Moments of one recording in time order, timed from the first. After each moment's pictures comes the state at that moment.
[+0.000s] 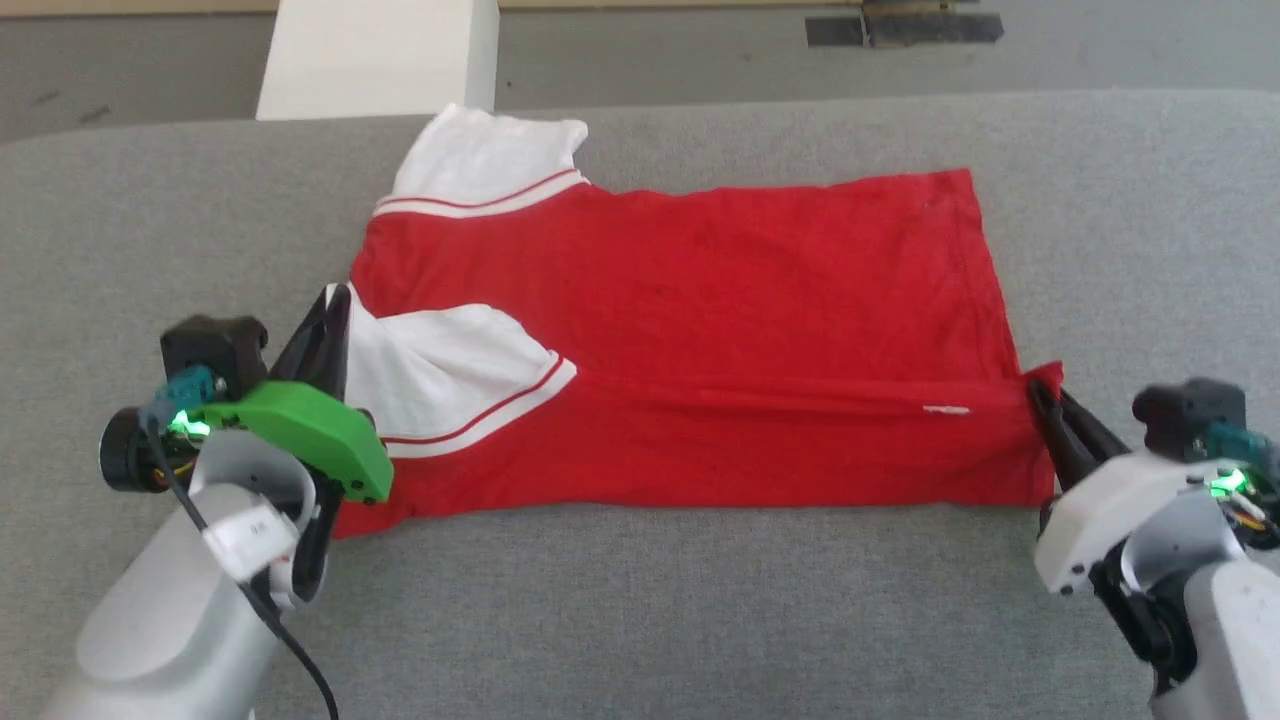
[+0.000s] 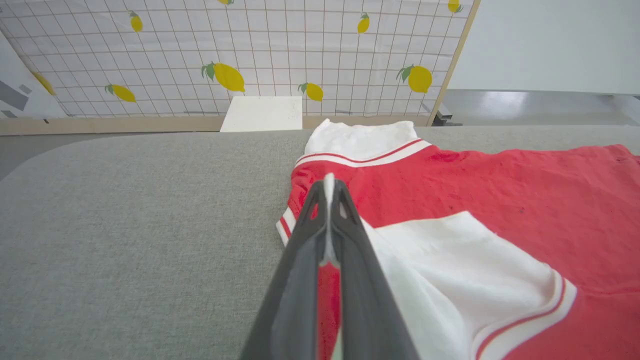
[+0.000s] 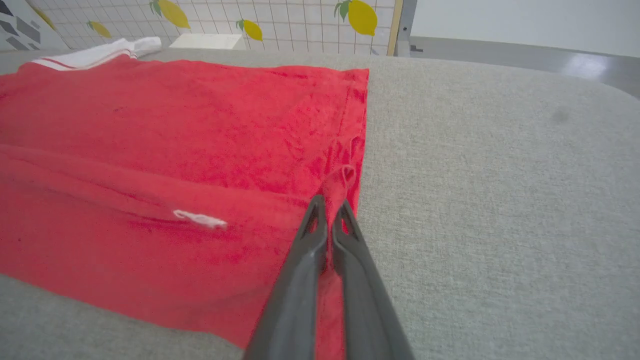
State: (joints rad) left arm -0.45 0.50 -0.52 0.26 -0.70 0.19 -0.14; right arm -0.18 -0.22 0.01 0.16 0.23 0.13 0.16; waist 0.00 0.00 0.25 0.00
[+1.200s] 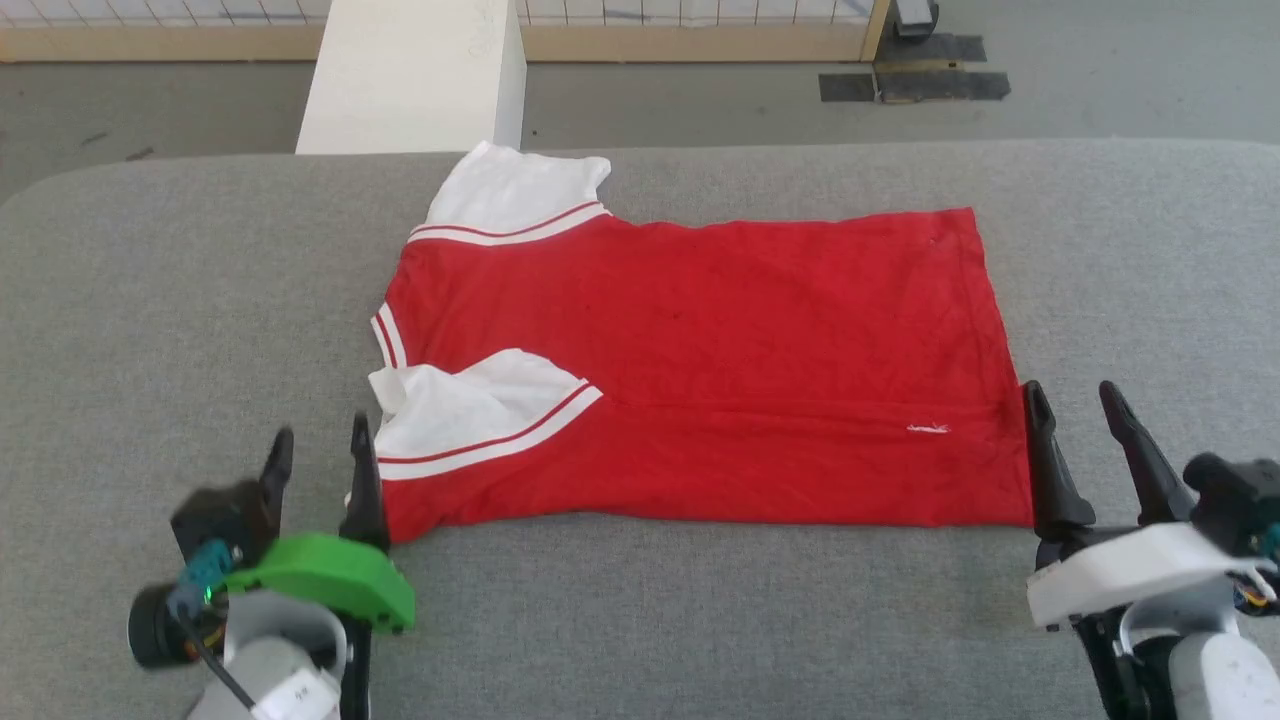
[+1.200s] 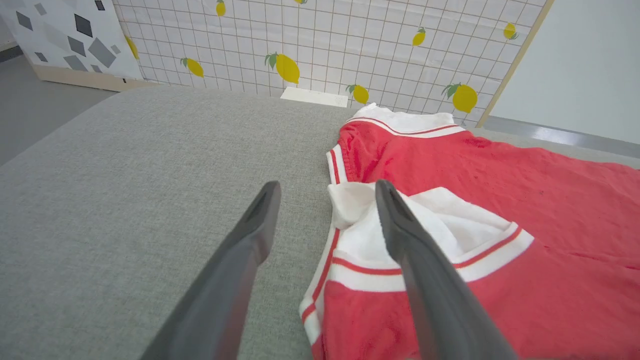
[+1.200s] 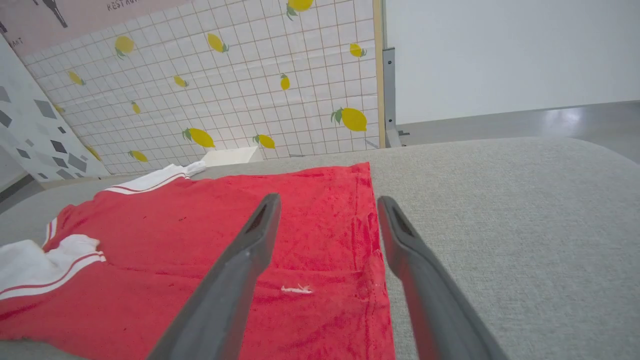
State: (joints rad) left arm -0.17 0.38 -0.38 0.17 -0.64 0.31 -0.26; right arm -0.07 -0.08 -0.09 0.05 0.24 0.13 -0.07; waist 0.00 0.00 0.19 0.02
